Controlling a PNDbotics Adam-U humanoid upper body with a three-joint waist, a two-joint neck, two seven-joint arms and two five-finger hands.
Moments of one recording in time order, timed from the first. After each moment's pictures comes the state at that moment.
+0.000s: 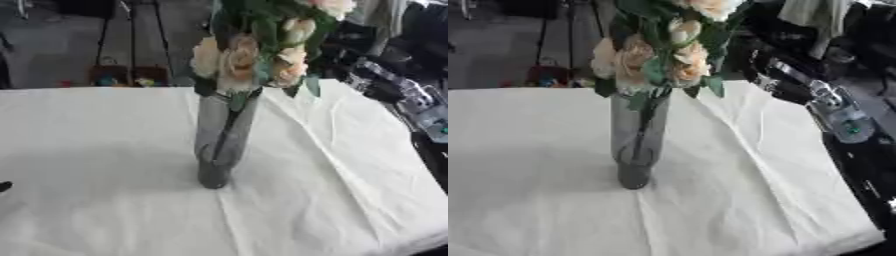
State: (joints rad) left arm -0.19 0.22 -0.07 -1.61 0.14 -0.31 0.05; right arm -0.45 -0.73 -0.12 -1.26 -0.14 -0.58 0.58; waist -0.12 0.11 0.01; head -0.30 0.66
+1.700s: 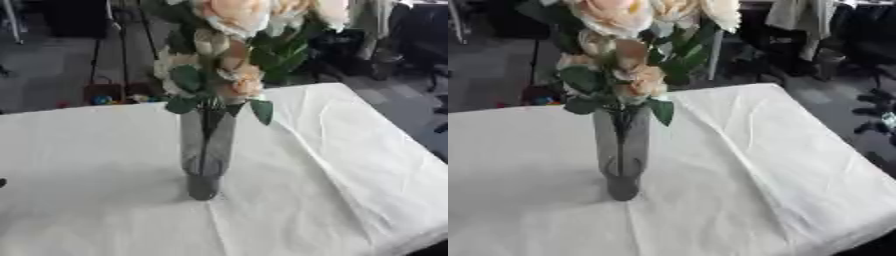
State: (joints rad) left arm -0.20 0.21 -0.04 -1.63 0.13 -0.31 0.11; right arm -0.15 -0.70 -0.67 -0.90 -0.37 -0.58 0.57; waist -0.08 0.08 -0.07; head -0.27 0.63
